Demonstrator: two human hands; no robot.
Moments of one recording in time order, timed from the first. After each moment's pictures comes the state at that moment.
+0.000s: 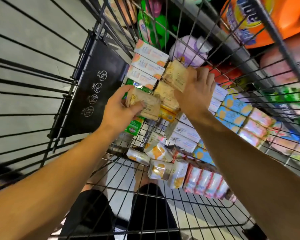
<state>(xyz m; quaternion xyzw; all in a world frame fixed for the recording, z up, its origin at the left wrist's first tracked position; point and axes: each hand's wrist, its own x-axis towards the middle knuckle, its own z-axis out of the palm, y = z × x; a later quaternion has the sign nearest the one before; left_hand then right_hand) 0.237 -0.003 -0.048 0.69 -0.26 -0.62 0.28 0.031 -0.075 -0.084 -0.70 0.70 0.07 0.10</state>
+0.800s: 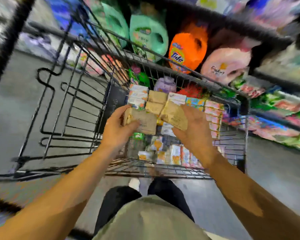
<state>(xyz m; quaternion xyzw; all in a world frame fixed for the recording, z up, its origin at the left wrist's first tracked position) 0.238 0.090 0.170 0.65 -0.39 -0.57 0.32 -0.001 0.110 0.151 -0.67 0.70 -0.16 0.21</state>
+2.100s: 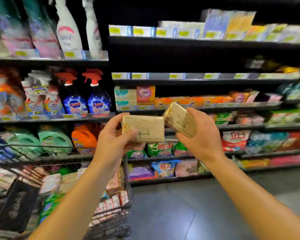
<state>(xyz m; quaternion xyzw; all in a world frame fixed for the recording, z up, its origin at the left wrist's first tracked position) -0.132 0.322 0.452 0.29 -0.53 -0.65 0.45 -0.351 0.421 0.455 -0.54 0.75 -0.37 -0.09</state>
